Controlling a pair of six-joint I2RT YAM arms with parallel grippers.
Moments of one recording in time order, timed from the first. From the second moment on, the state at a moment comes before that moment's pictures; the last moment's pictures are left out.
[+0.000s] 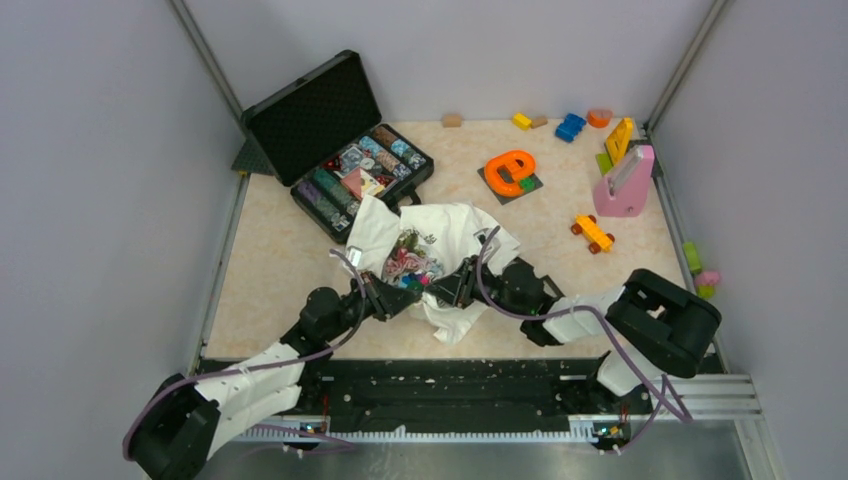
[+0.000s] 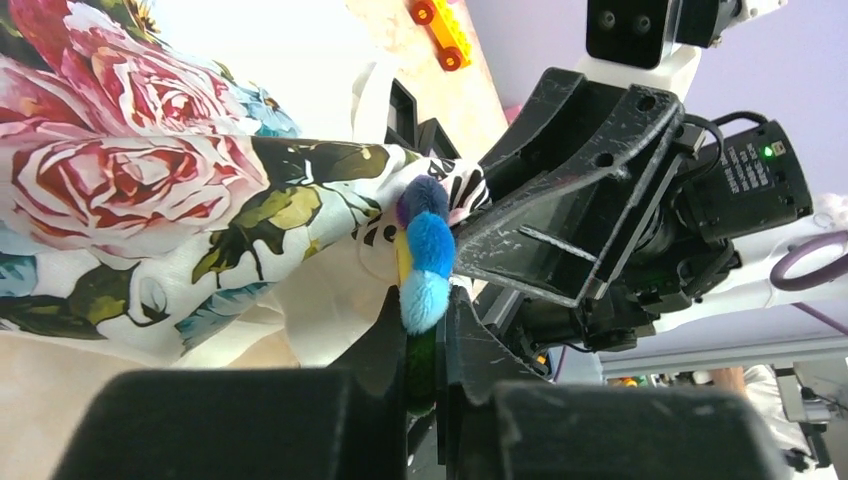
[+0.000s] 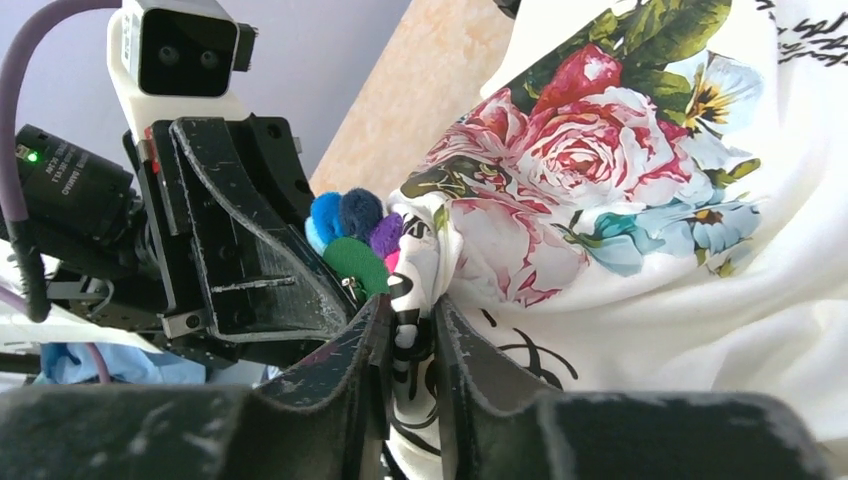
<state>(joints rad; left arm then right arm) -0.63 0.82 0.05 0.70 0.29 -0.99 0.91 1.51 0.38 1.04 -0.18 0.82</state>
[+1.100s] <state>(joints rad) -0.64 0.87 0.85 0.22 -0.05 -0.08 0.69 1.23 0.73 0.12 -0.19 0.12</state>
